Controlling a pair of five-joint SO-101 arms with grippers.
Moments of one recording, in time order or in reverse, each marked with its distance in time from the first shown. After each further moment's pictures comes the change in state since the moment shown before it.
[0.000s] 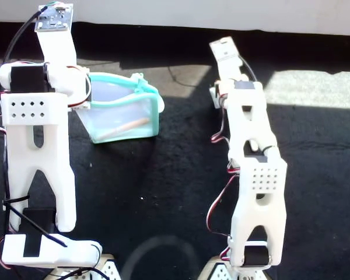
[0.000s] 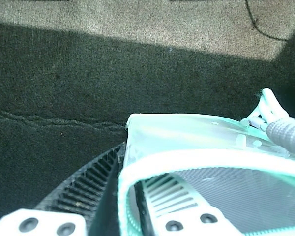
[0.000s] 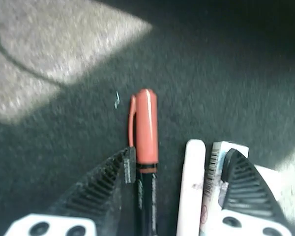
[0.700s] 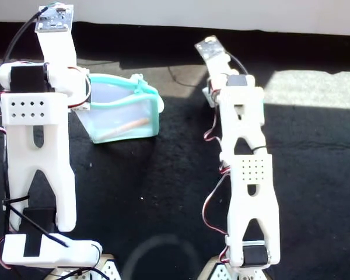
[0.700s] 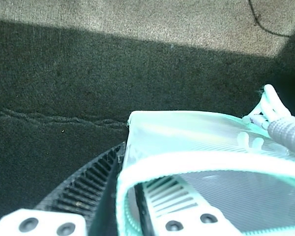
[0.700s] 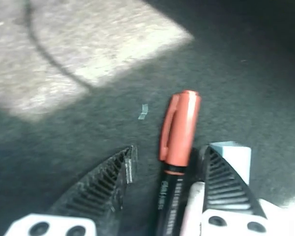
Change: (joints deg) left arm 0.0 0.0 -0.1 1.5 -0.1; right arm -2.7 15.0 -29.7 18.0 7.2
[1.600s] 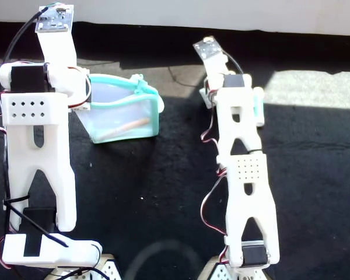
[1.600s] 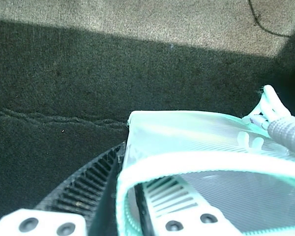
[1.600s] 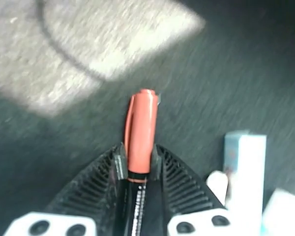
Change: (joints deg) left arm 0.0 0.0 0.0 0.0 0.0; right arm -1.1 6.5 -16.8 11.9 -5.4
